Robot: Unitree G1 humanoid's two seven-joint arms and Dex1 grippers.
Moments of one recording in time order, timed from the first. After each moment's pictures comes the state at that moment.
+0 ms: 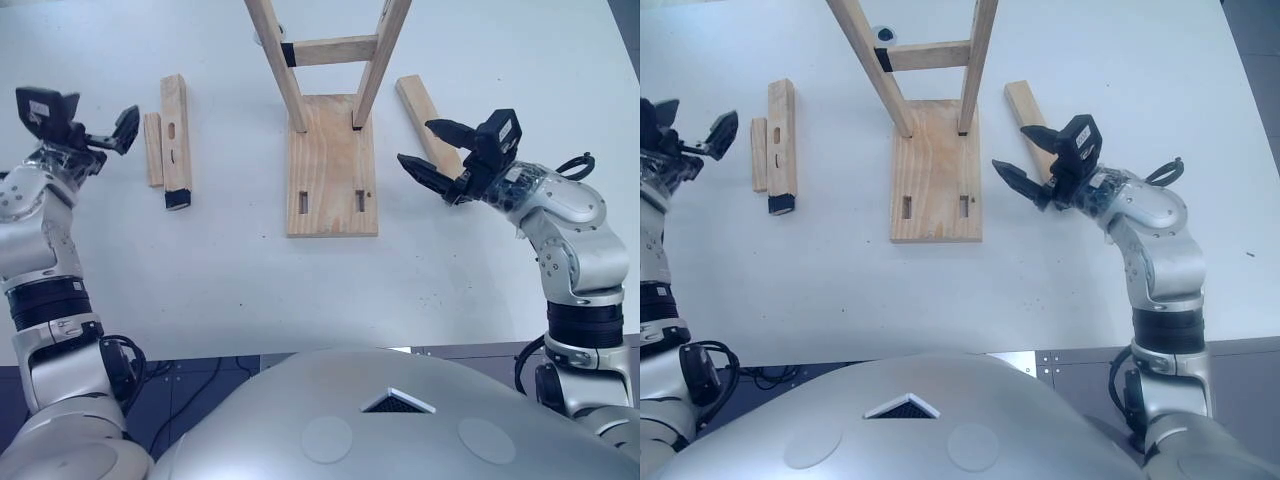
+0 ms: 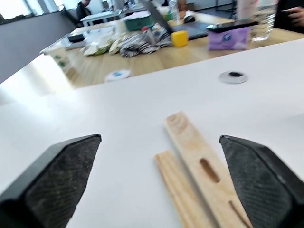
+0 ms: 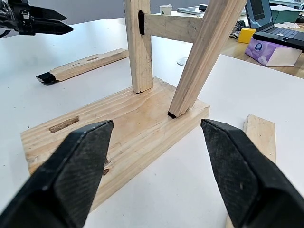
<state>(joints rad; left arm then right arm) -0.11 0.62 0.35 0.35 -0.27 0.24 -0.49 -0.04 -0.49 0.02 -0.29 0.35 0.45 0.74</state>
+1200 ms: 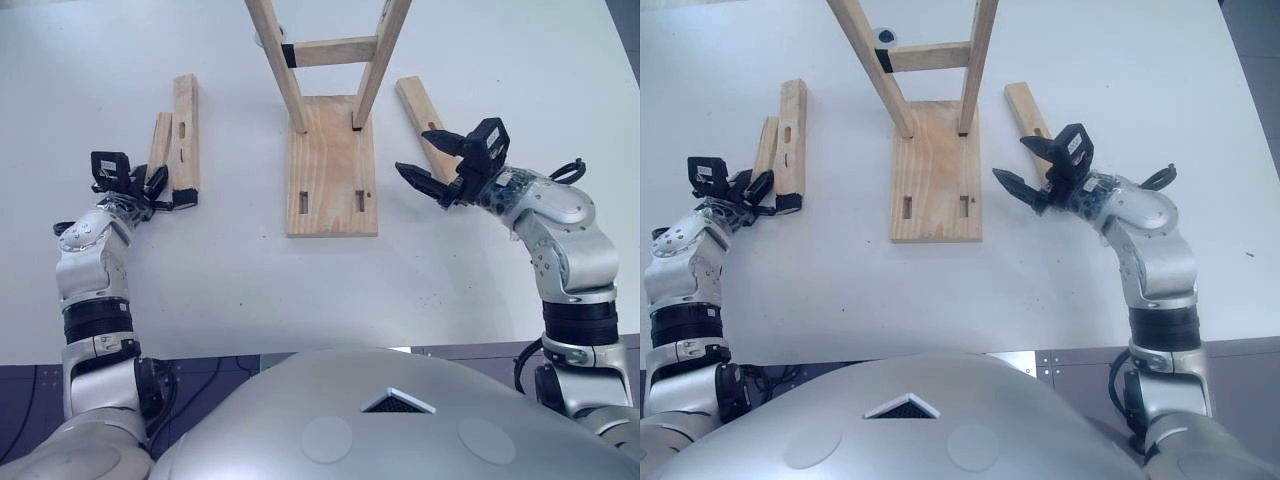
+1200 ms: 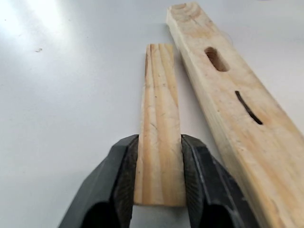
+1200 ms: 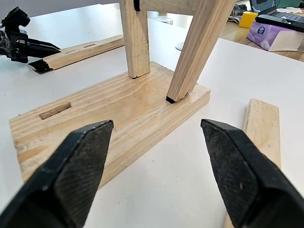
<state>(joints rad) -0.05 0.51 0.28 0.35 -0.25 0.32 -0.45 -0.04 -0.48 0.04 -0.24 0.32 0.45 0.73</state>
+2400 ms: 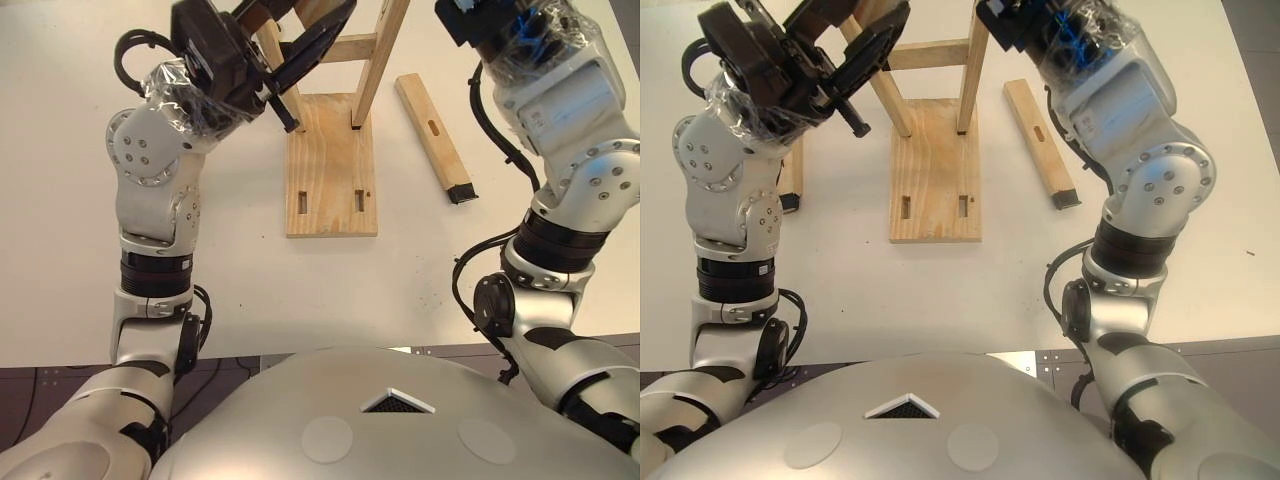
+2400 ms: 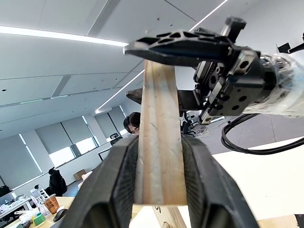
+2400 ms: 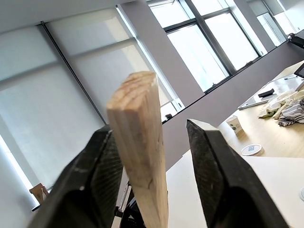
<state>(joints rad) -0.31 0.35 -0.08 -0.22 -0.33 -0.14 -0.72 -0.53 -0.16 -0.14 -0.33 1.30 0.74 0.12</state>
